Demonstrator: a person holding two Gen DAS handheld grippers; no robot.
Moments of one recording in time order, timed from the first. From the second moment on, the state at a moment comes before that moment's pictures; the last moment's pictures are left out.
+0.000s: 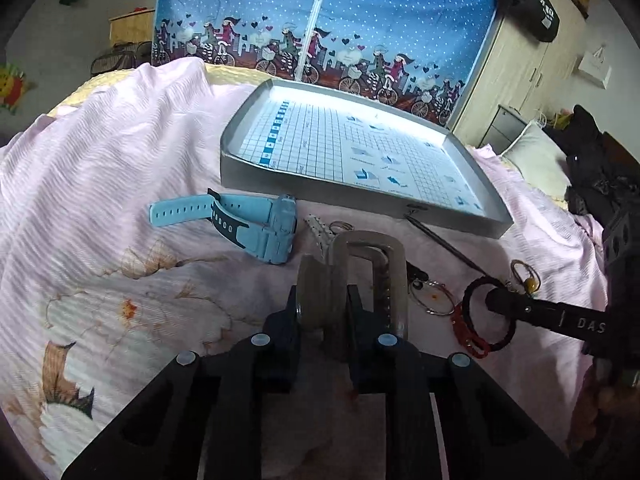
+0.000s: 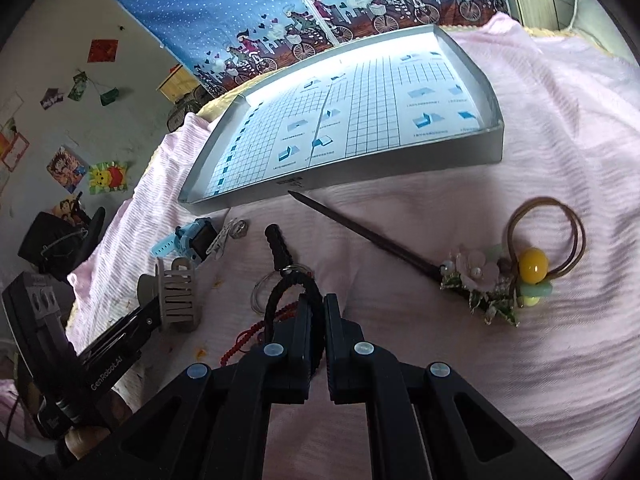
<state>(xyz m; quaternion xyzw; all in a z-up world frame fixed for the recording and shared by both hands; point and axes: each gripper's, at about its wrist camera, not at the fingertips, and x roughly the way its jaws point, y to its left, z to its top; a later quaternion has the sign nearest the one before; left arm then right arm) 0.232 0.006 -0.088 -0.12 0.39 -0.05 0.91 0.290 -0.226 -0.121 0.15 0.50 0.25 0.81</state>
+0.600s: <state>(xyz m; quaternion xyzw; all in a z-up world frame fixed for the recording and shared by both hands) 0.315 0.002 -0.032 -0.12 0.37 -0.04 0.92 0.371 -0.230 -0.092 0.21 0.39 0.22 0.87</state>
